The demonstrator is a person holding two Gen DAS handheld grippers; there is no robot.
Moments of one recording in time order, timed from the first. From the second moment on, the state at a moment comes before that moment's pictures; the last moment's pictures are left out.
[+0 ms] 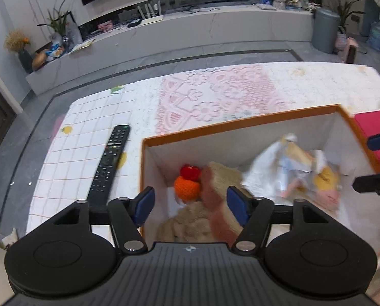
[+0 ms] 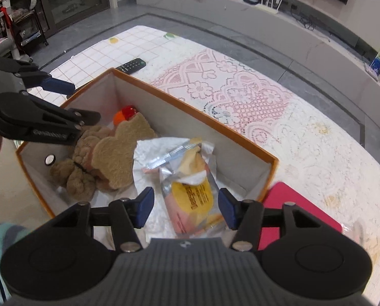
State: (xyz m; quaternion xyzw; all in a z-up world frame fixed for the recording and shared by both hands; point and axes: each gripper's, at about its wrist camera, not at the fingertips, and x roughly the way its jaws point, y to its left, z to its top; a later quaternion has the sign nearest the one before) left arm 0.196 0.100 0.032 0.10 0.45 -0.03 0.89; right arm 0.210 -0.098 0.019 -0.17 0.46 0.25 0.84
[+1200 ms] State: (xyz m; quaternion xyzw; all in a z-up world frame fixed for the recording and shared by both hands) left arm 0.118 -0.194 0.021 0.02 0.50 -0.19 0.84; right arm 0.121 -0.400 0.005 -0.12 0.50 0.07 0.85
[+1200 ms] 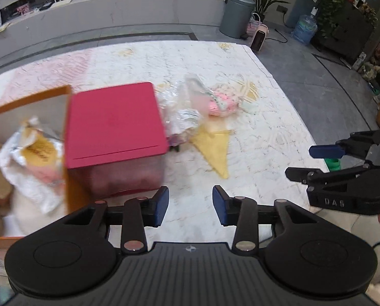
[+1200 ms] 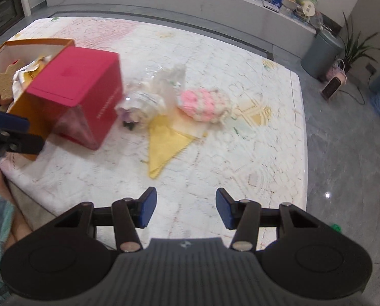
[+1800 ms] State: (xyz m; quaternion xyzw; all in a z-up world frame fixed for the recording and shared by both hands) left arm 0.229 -0.263 0.014 0.06 0.51 -0.19 0.84; right arm 0.220 -0.426 -0.033 -0.08 0.51 0.09 0.85
